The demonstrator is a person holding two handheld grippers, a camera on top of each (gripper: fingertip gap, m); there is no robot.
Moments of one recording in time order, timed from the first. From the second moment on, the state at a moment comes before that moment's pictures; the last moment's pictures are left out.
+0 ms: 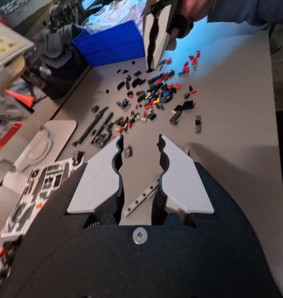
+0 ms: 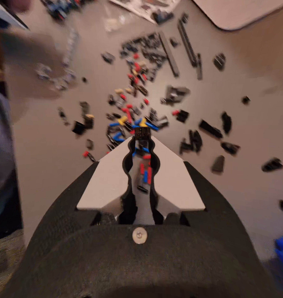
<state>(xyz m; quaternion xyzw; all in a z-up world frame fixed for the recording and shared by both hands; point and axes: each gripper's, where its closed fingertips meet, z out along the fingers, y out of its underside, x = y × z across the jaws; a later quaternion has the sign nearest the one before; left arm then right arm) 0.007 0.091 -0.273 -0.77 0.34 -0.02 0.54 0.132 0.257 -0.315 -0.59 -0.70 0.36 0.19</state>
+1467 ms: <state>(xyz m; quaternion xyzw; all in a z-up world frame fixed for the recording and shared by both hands) 0.084 0.144 -0.193 -0.68 0.14 -0.44 0.57 0.079 0.150 -0.206 -0.50 -0.66 0.24 0.50</state>
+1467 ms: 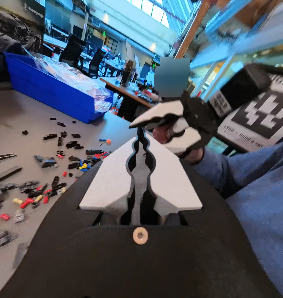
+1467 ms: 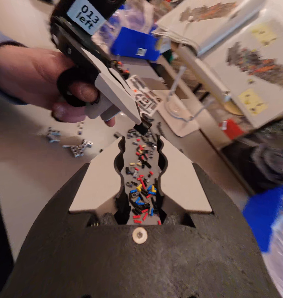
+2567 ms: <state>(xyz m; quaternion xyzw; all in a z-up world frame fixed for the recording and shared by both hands) 0.108 0.138 -0.193 -0.68 0.11 -0.47 0.55 0.129 0.160 -0.186 -0.56 -0.56 0.23 0.56</state>
